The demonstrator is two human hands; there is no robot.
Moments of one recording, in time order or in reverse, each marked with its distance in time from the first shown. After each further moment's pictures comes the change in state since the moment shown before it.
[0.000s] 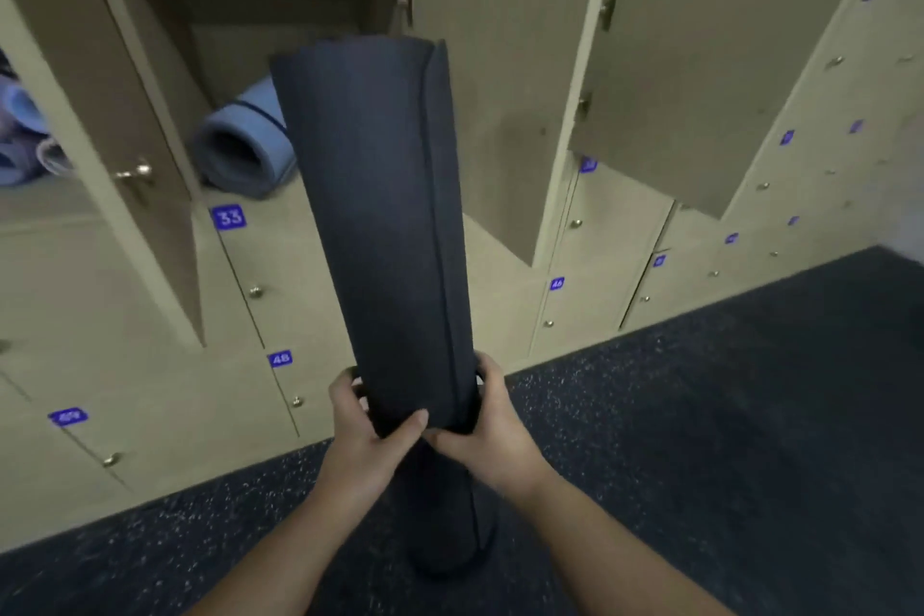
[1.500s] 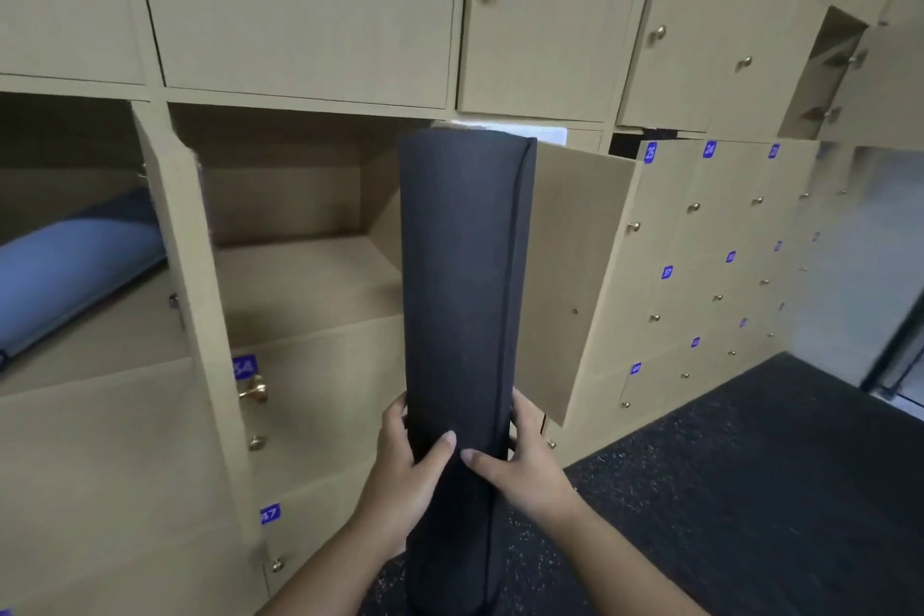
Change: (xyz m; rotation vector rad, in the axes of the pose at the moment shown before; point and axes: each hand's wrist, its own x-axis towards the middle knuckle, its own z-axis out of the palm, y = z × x) left_hand 0.233 0.149 0.370 -0.090 -0.177 0.069; right_hand 0.201 0.022 -0.400 0.092 0.147 -0.078
